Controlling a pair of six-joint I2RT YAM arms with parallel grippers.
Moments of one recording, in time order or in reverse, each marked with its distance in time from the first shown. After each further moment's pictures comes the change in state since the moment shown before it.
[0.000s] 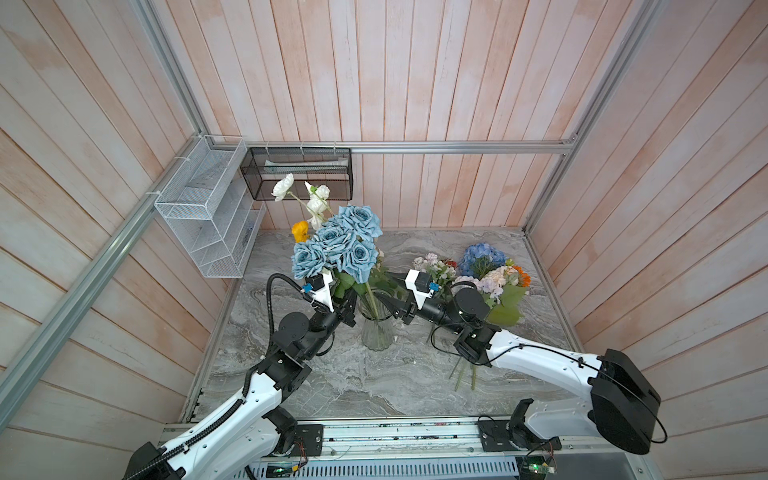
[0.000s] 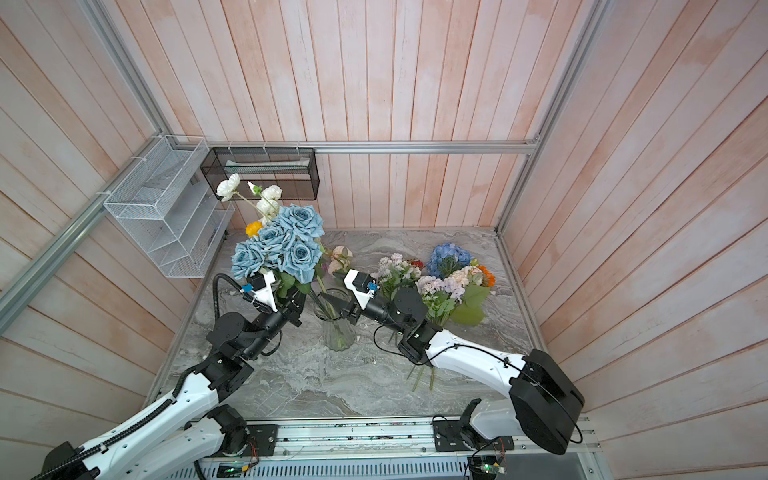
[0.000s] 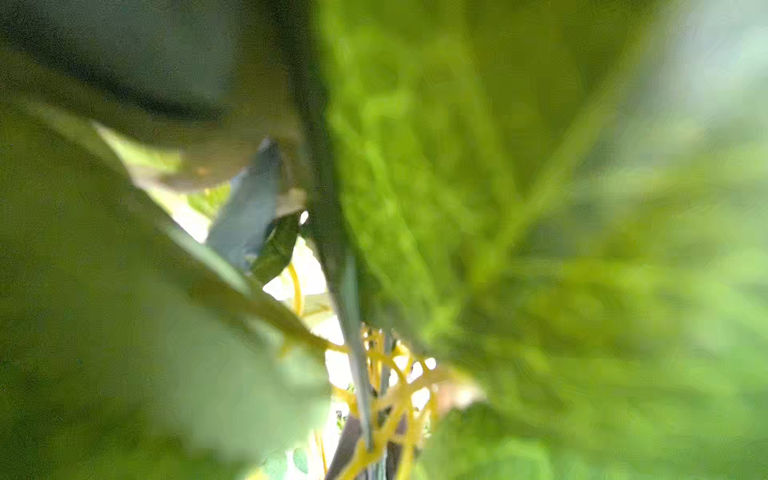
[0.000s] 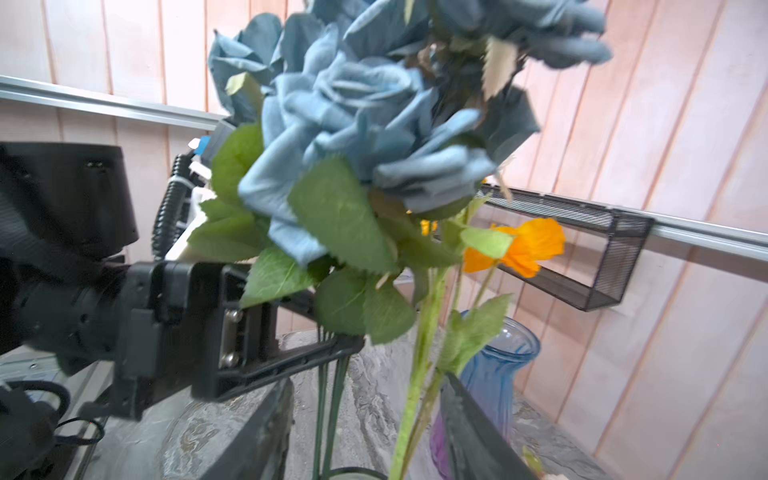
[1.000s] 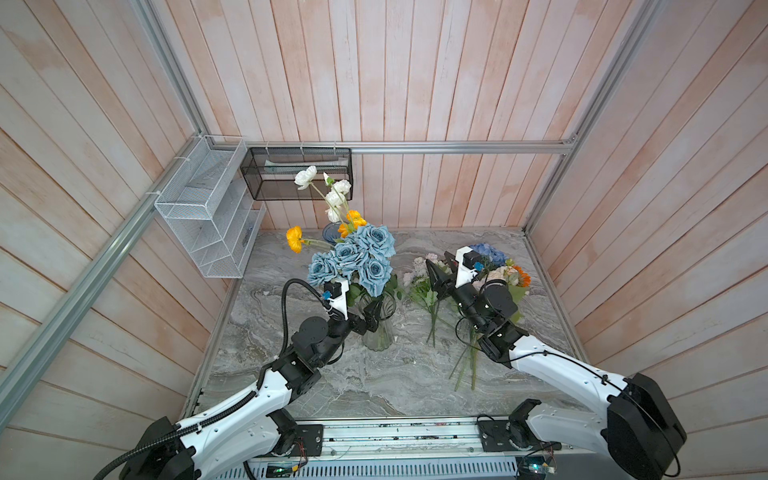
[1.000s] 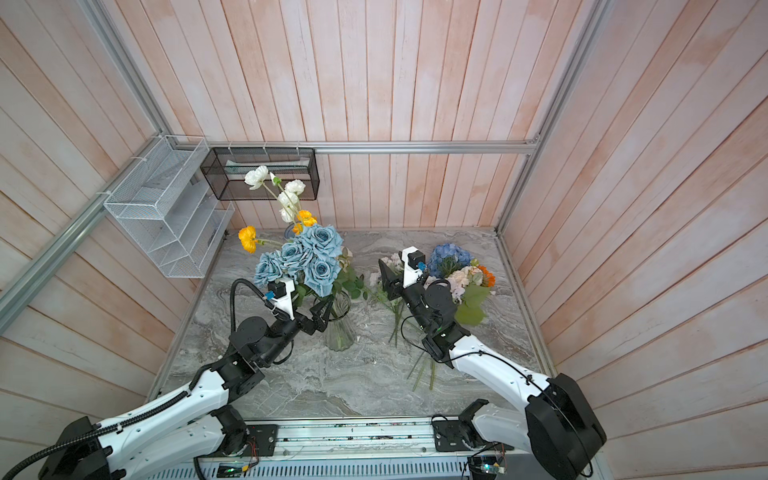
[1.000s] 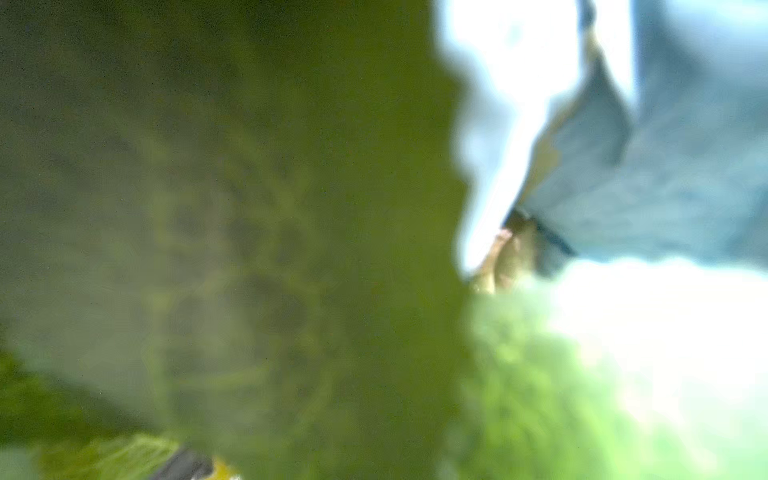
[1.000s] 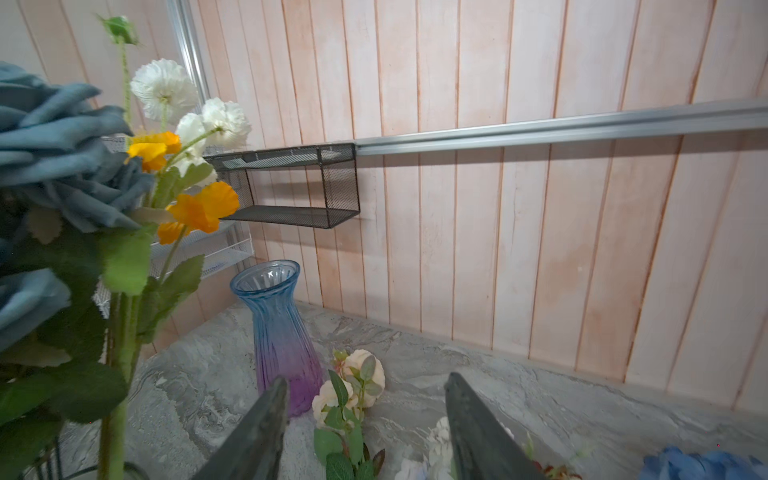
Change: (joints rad) left arm -0.099 0.045 -0.050 -0.022 -0.146 0.032; right arm -0.244 -0.138 -0.123 -0.111 0.400 0.183
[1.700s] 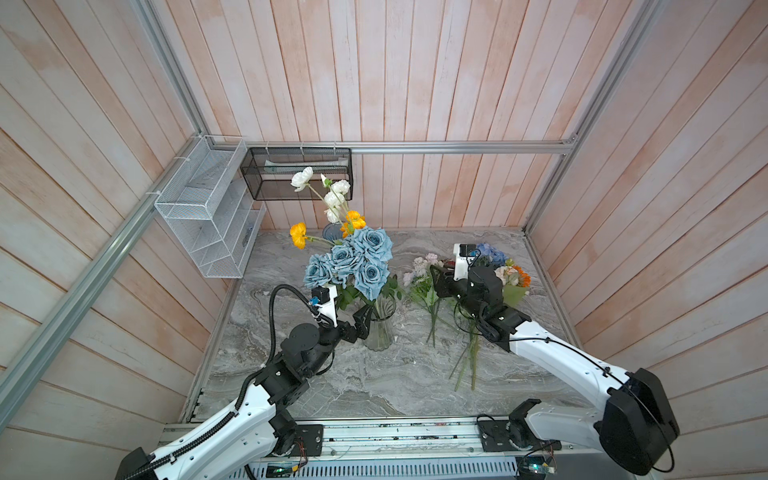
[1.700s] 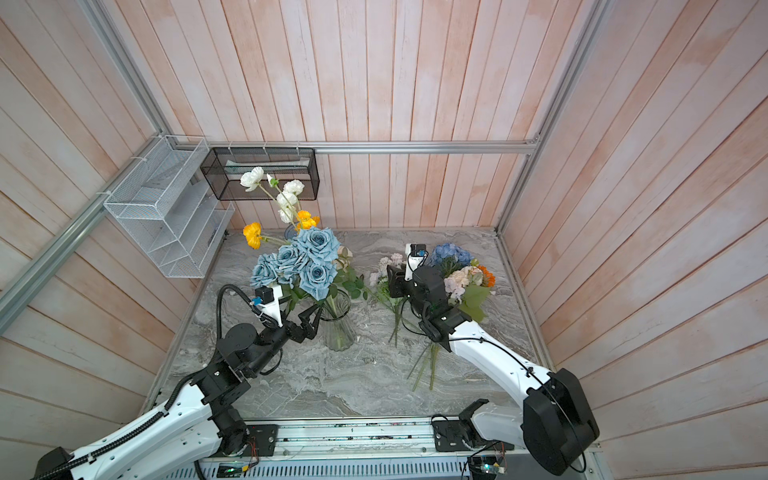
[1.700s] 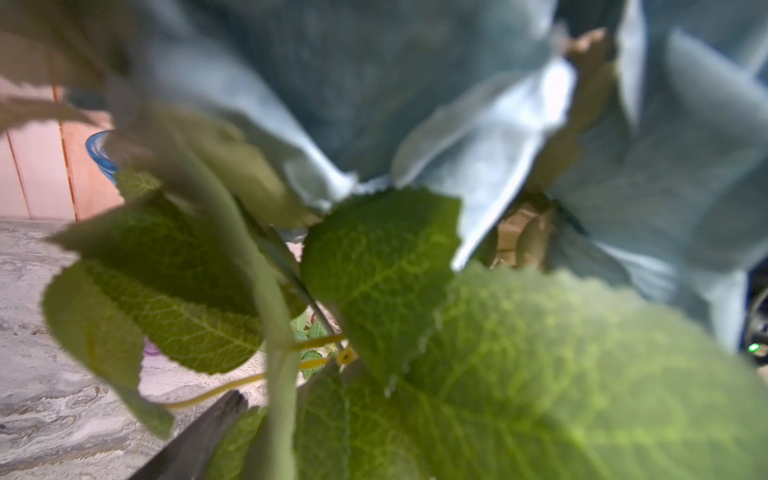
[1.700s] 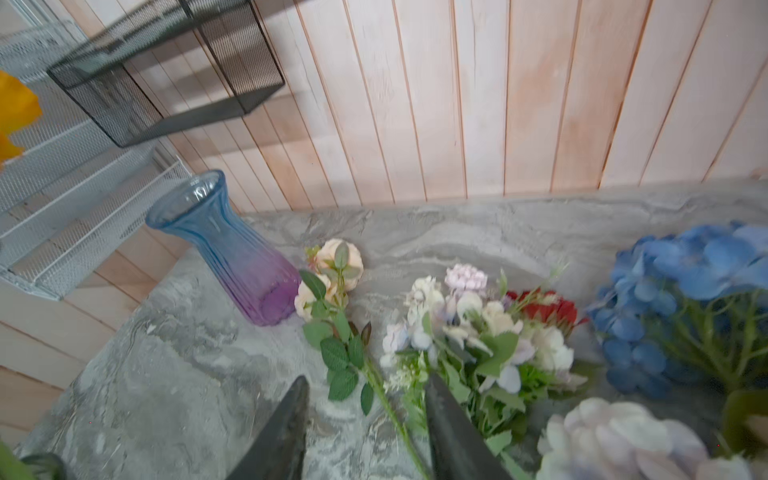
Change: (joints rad) left arm -0.005 -0.167 -0.006 -0.244 -0.044 -0.083; right arm -0.029 0.096 0.162 -0.529 -0.003 0.287
